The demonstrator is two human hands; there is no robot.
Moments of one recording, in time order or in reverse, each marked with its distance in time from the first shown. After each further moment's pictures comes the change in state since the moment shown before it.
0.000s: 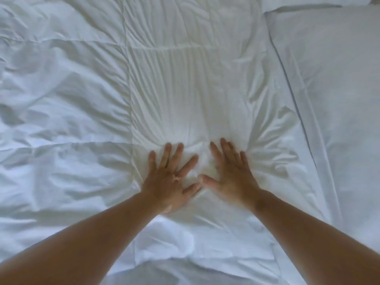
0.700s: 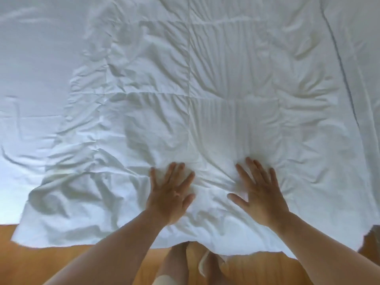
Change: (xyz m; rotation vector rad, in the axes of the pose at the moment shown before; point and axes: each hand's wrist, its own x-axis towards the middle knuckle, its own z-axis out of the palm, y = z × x) left_hand -0.241 0.003 0.092 0.121 -0.082 -0.183; right_hand -0.189 -0.035 0.100 -0.121 -0.020 -0.089
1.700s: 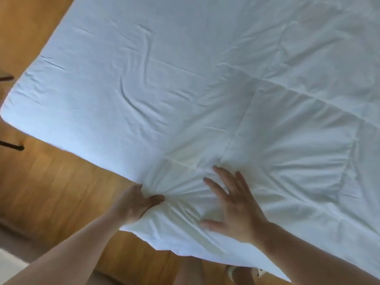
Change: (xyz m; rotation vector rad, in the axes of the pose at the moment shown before) left_hand -0.216 -0.367 0.130 -1.159 -0.212 -0.797; right_hand 0.066 -0.426 0.052 -0.027 -0.044 -0.666
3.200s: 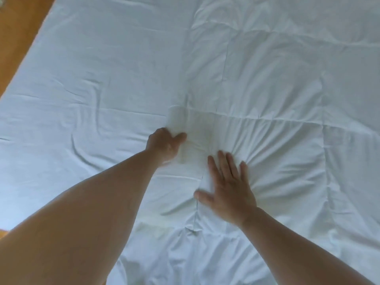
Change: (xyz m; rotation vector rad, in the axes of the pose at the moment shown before) left_hand 0.127 0.275 -0.034 0.204 0.344 0.373; right_hand 0.083 0.088 -0.028 -0.051 0.054 0.449
